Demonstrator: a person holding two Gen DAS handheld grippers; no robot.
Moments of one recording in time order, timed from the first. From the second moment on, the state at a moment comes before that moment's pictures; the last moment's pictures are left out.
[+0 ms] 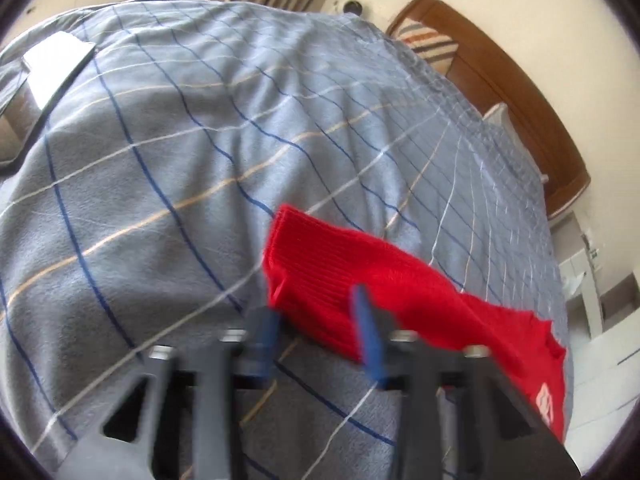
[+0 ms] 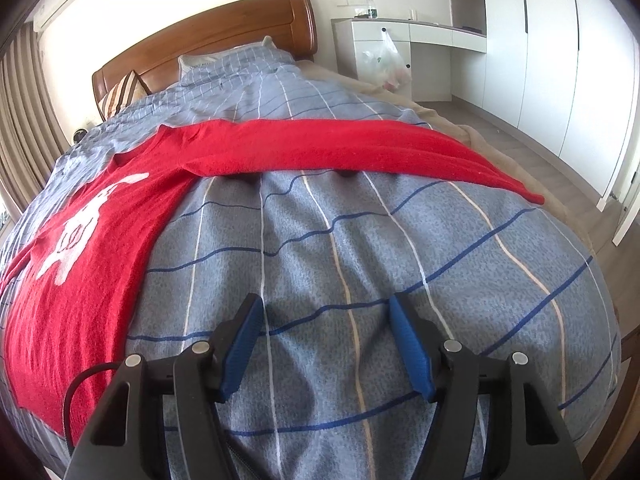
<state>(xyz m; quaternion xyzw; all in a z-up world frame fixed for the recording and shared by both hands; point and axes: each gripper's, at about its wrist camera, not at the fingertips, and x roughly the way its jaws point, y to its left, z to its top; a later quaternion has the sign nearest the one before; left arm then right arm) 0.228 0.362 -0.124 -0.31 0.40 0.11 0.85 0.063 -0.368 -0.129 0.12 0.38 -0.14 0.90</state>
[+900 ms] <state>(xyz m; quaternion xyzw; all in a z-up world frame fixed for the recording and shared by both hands) 0.188 0.201 -0.080 -0.06 0.33 0.03 0.94 0.071 -0.349 -0.109 0.07 0.32 -0.12 0.94</state>
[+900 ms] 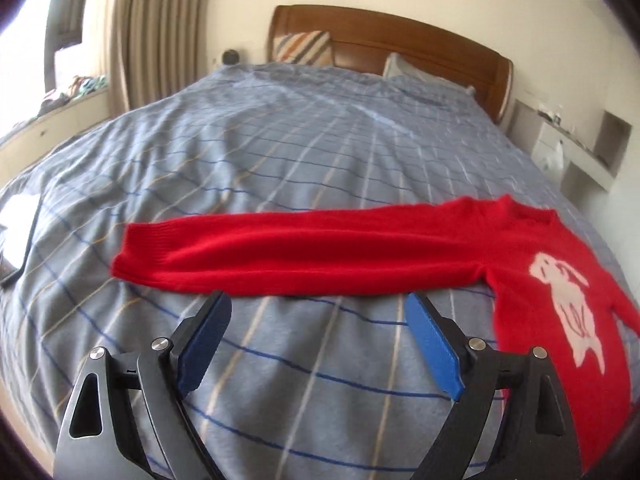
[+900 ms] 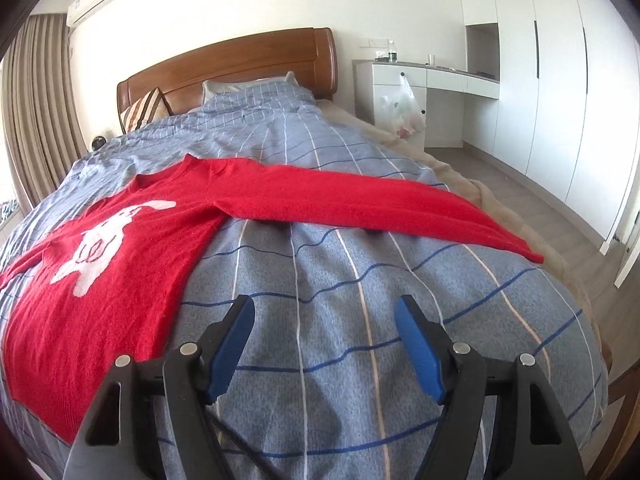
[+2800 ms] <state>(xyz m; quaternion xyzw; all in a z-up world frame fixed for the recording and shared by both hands) 0.220 0.184 -0.134 -0.05 0.40 0.04 0.92 0.088 -0.338 -0.149 0.03 0.37 -0.14 0.92</state>
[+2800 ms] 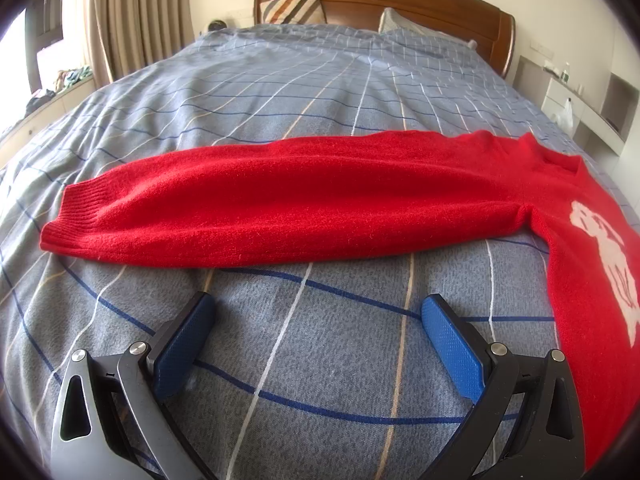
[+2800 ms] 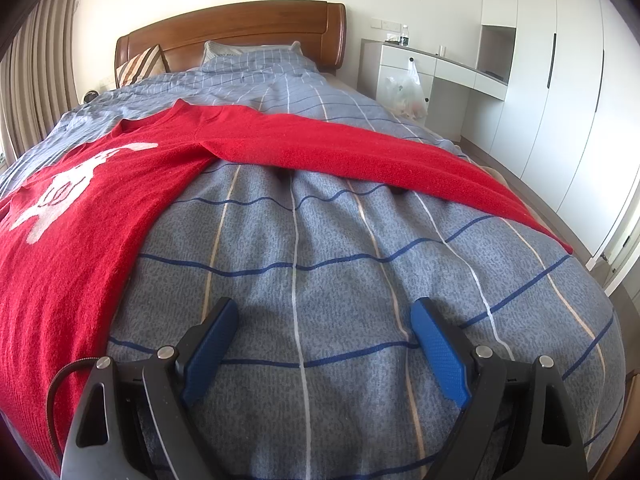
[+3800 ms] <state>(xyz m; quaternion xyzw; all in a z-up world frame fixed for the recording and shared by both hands) 0.220 0.185 -0.134 -0.05 0.40 0.04 0.92 0.088 -0.339 -0.150 0.02 0.37 -0.14 0.92</state>
